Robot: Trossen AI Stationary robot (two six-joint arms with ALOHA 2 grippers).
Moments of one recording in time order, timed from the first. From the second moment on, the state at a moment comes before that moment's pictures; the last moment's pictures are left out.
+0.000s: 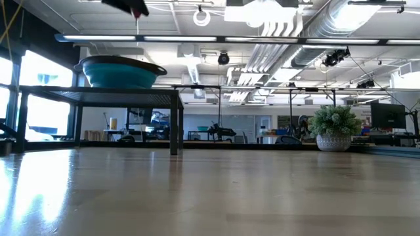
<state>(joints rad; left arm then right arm) -0.27 1.13 1.20 -0.84 -1.20 -0.61 0.46 1.42 1.28 -0.51 0.50 0.15</state>
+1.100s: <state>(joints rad) 0.14 1.14 1.20 -1.08 -0.83 -0.82 0.44 1.42 1.28 -0.51 0.50 0.16</state>
